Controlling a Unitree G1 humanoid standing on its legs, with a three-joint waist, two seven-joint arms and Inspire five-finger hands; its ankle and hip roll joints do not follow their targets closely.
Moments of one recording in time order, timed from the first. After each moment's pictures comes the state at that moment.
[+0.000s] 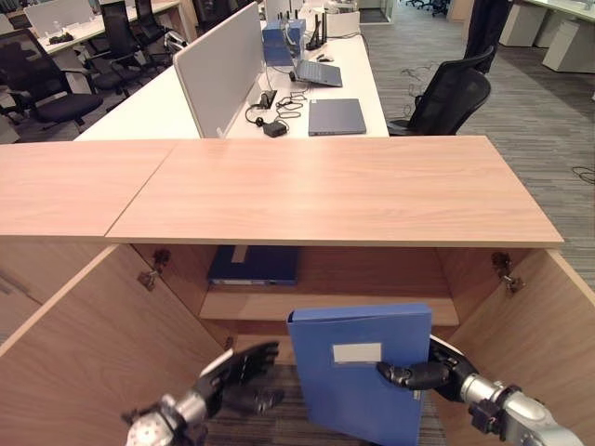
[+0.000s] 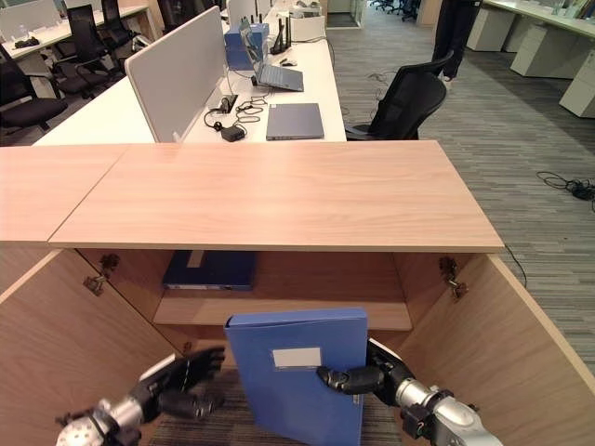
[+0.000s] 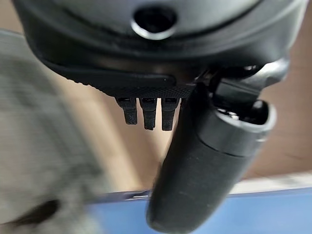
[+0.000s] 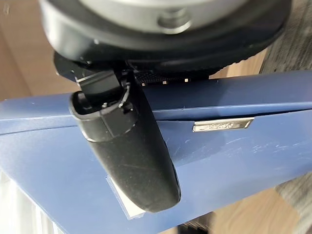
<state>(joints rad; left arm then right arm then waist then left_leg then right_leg) 0.30 0.52 -0.20 0.47 -0.25 -0.13 -0.43 0.24 -0.62 0.18 0.18 0.65 0.07 0.46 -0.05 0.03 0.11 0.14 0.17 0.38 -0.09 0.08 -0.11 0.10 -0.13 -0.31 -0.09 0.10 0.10</state>
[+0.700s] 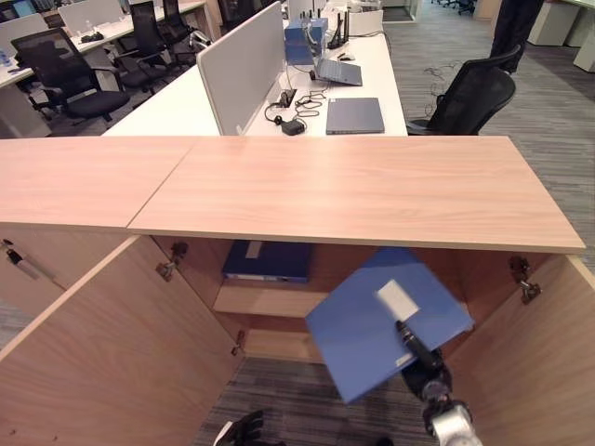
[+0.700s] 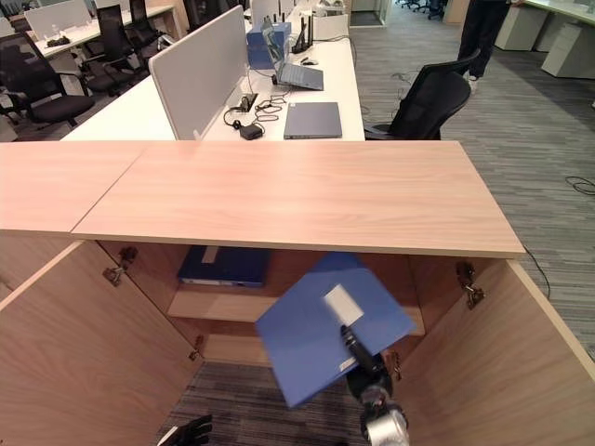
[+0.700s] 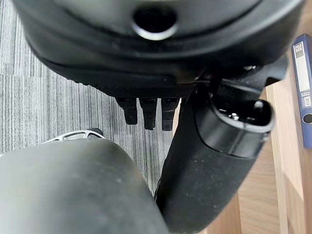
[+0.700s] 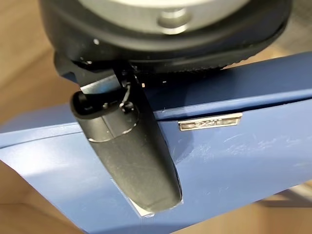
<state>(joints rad) 0.18 0.22 -0.22 0.96 -0.13 -0.15 -0.05 0.01 -0.16 0.01 0.62 1.29 -0.20 0.05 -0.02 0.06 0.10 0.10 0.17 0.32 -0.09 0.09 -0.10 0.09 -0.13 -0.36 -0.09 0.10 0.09</state>
